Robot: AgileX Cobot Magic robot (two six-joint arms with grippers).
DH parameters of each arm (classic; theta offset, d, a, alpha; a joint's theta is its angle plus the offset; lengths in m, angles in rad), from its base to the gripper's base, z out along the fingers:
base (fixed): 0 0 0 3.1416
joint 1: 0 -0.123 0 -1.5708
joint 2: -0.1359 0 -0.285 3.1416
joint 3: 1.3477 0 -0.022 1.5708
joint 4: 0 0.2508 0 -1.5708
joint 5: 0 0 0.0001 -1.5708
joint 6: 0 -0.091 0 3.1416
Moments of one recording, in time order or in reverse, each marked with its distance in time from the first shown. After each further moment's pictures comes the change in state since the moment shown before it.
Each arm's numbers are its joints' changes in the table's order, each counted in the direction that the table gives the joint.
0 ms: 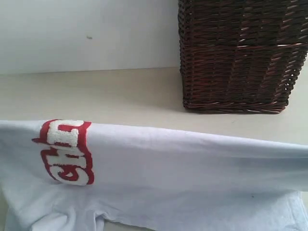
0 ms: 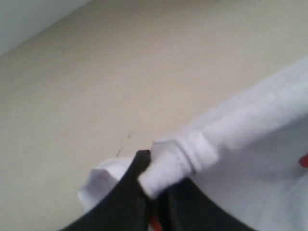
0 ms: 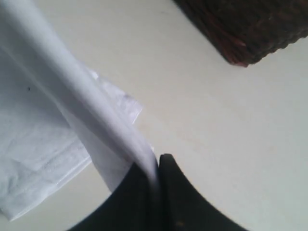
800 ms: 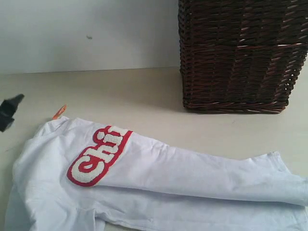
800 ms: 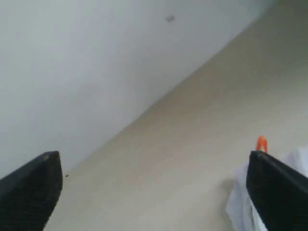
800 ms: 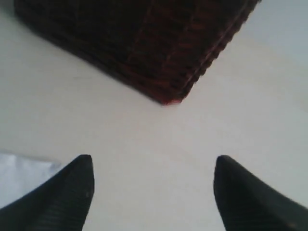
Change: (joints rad) left arm 0.000 -0.361 -0.066 0.347 -0.681 0.180; right arm 0.001 -0.268 -0.096 0.735 -0.189 0.424
